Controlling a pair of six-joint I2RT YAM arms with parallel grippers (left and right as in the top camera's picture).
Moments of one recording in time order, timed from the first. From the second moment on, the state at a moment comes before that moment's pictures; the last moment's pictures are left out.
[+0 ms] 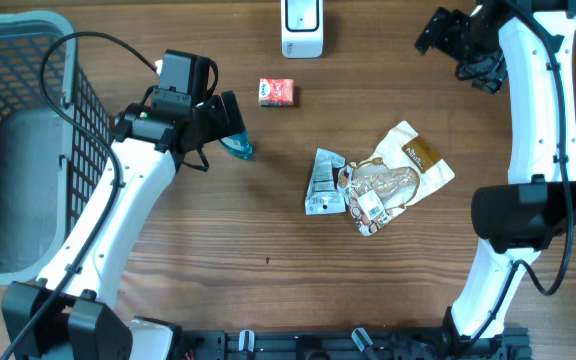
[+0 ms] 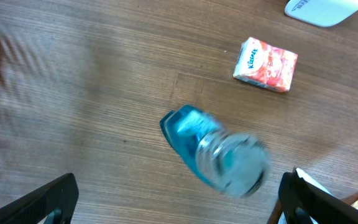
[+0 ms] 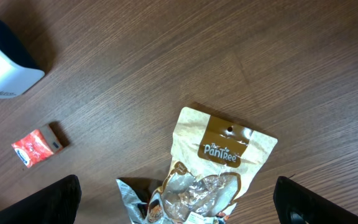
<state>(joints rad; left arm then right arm) -0.26 1.54 1.29 -0.79 -0.11 -0.49 0.04 2.13 2.41 -1.59 0.01 0.59</state>
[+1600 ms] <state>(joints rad) -0.29 1.62 1.29 -0.71 0.01 -0.47 0.04 2.13 2.41 -1.59 0.01 0.57</state>
